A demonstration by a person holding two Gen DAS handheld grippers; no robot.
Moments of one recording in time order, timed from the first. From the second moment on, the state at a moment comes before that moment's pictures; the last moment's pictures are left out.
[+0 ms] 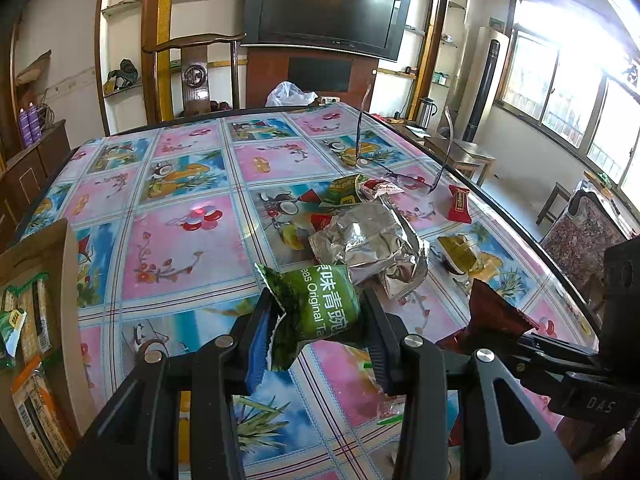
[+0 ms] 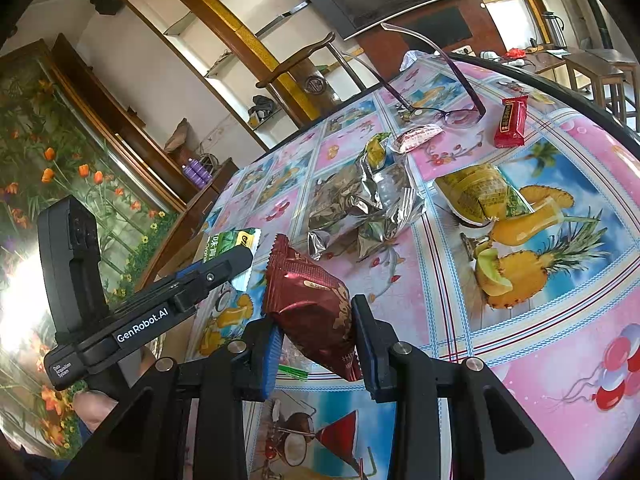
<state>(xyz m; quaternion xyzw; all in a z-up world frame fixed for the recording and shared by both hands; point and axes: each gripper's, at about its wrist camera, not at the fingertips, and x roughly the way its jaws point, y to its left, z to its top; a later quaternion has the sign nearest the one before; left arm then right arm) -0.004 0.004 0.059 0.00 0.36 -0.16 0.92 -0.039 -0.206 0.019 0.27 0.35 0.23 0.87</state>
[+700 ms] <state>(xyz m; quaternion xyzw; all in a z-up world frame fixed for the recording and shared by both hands) -0.016 0.010 0.073 -0.03 0.35 -0.17 0.92 -0.046 -0.197 0.030 0.26 0.35 0.23 0.87</state>
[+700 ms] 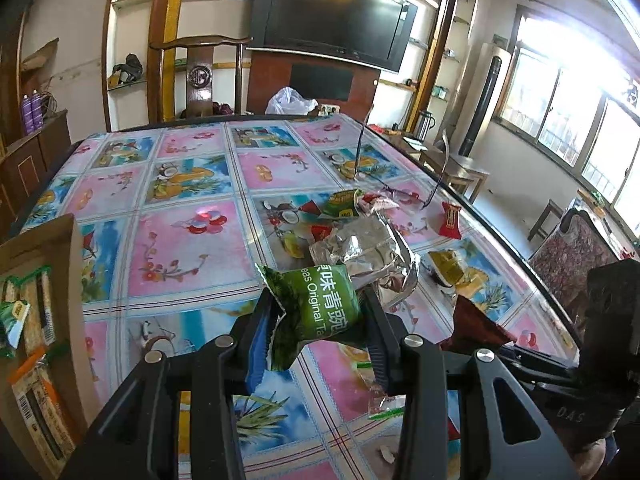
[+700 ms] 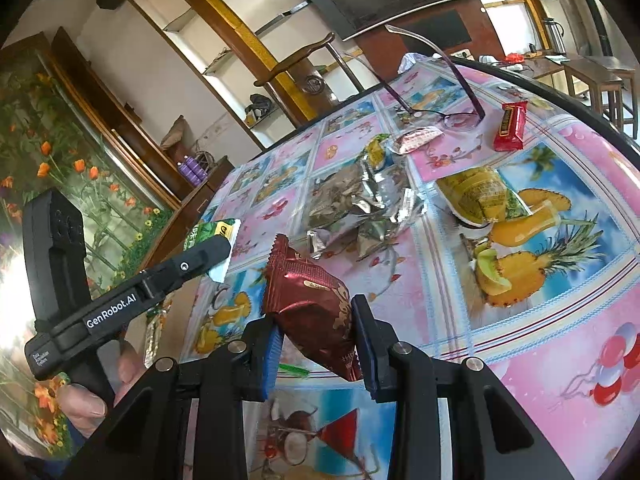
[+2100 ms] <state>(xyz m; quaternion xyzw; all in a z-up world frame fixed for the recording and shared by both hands) -0.112 0.276 0.044 -0.17 0.34 0.03 0.92 -0.042 0.050 0.057 0.14 0.41 0.44 0.78</state>
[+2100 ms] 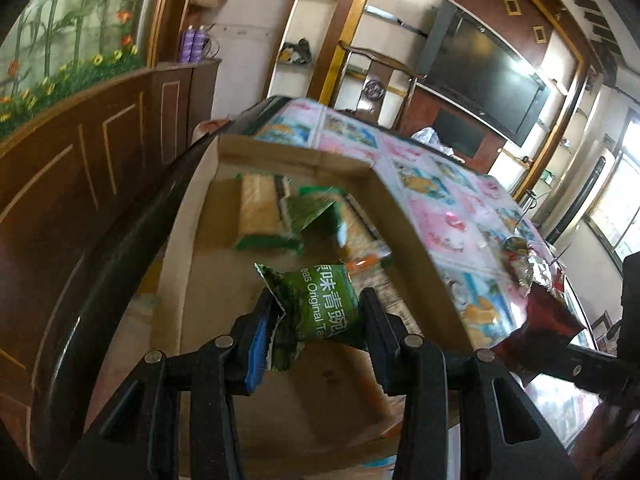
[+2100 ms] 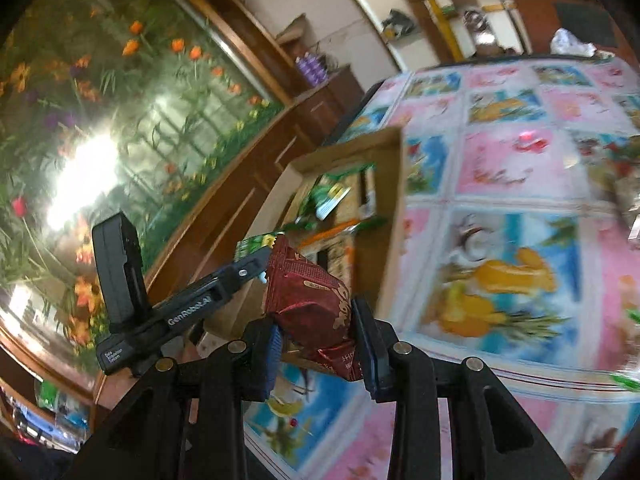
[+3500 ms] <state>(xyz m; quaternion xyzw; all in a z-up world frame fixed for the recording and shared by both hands) -0.104 0.265 0.056 -0.18 0.35 0.01 0.92 -0.039 0.027 0.060 0.15 0.39 0.43 0.80</state>
